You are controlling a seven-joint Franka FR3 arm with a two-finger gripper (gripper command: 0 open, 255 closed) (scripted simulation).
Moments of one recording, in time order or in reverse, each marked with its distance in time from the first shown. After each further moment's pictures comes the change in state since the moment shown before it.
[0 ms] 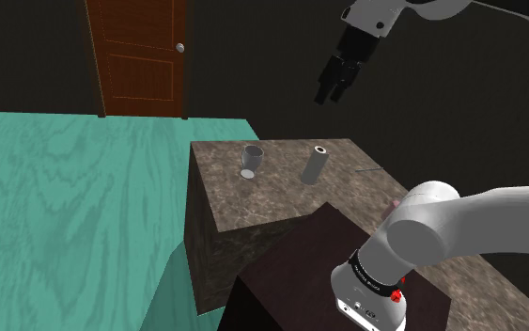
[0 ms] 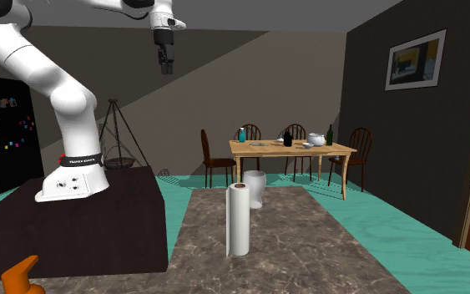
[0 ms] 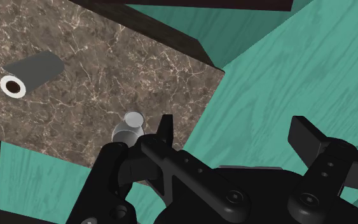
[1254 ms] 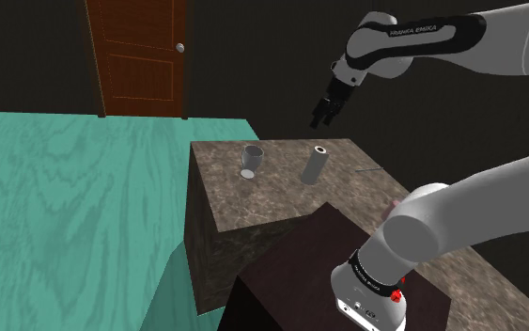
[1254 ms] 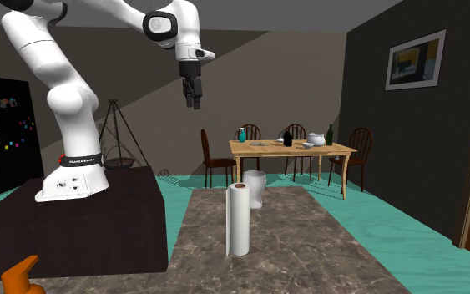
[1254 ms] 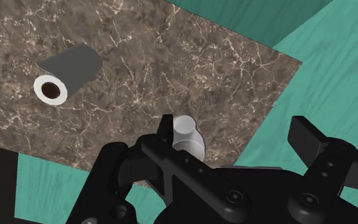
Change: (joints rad) arm -0.092 0.300 -0.274 -0.119 -0.113 0.418 -0.281
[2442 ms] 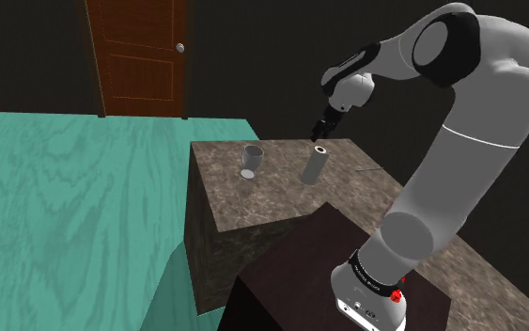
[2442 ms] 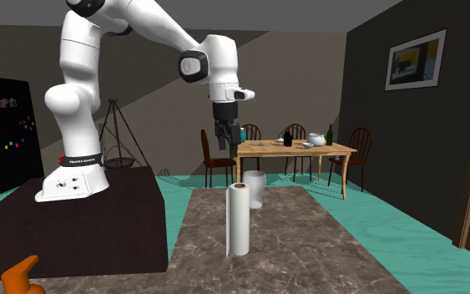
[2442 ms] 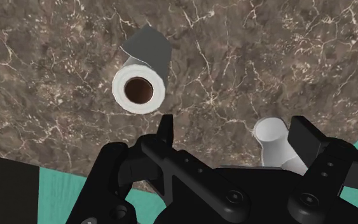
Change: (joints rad) arm -0.069 0.657 -0.220 0.286 0.313 0.297 -0.463
